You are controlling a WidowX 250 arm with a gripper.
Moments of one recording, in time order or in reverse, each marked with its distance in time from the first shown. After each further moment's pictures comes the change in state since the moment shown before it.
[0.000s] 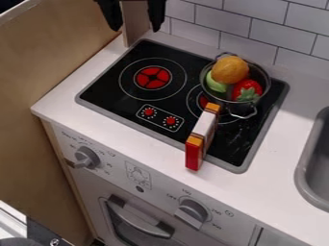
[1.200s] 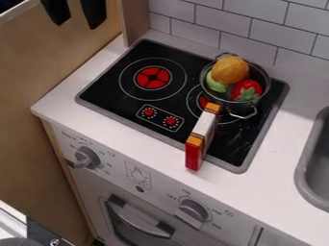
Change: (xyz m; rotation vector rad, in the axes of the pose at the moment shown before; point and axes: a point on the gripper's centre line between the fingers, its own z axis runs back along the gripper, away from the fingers) arm -0.033 0.064 0.029 -0.001 0.007 -0.184
